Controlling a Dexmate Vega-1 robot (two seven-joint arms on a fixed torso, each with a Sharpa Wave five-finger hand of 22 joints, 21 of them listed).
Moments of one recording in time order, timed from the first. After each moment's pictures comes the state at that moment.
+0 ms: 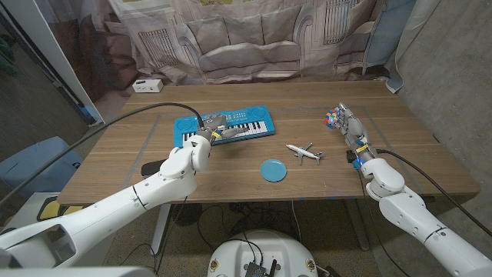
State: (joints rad) left arm 0.76 0.78 0.81 -2.02 0.64 0.78 -0.03; left_hand 0.15 -0.01 0.18 -0.03 0.23 0.77 0.14 0.20 0.18 0.11 0.00 0.20 0.20 -0.03 0.05 0.18 0.18 -0.10 0.17 0.19 0.18; right arm -1.17 -0.64 -0.24 -1.63 0.61 0.32 -0.14; right_hand 0.27 0.05 0.23 -0.13 0.18 0.16 0.11 0.19 0.18 0.05 0.13 0.22 0.18 -0.03 0.09 0.21 0.21 0.19 0.00 0.27 0.16
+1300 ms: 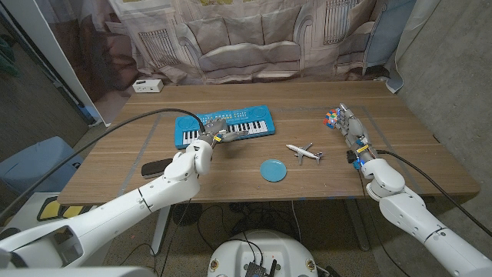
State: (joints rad) left arm 0.77 0.75 0.83 -1.96 0.59 0.77 0.00; left_hand 0.16 0.00 0.18 -0.03 0.23 0.77 0.12 0.19 0.18 0.11 0.00 0.20 0.20 -0.04 0.04 0.18 0.18 -0.11 0.17 0.19 0.18; right arm -1.17 -0.64 -0.24 -1.63 0.62 0.32 -0.14; right_hand 0.27 0.05 0.23 -0.13 0.18 0.16 0.11 0.19 0.18 0.06 0.14 0.22 0.18 -0.03 0.09 0.21 0.21 0.19 0.00 0.25 0.16
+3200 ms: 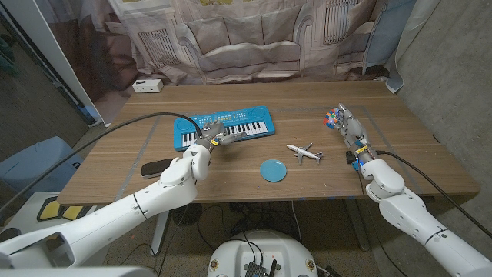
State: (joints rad) left arm 0.81 0.78 0.82 -2.01 0.54 0.81 0.06; left_hand 0.16 0.00 0.17 -0.04 0.23 0.79 0.11 0.20 0.18 0.16 0.02 0.22 0.20 -0.01 0.02 0.19 0.18 -0.09 0.16 0.20 0.18; right arm -1.18 -0.64 -0.24 -1.65 0.61 0.32 -0.15; right_hand 0.27 0.05 0.23 -0.13 0.18 0.16 0.11 0.19 0.18 0.06 0.13 0.22 0.18 -0.03 0.09 0.21 0.21 0.20 0.00 0.23 0.17
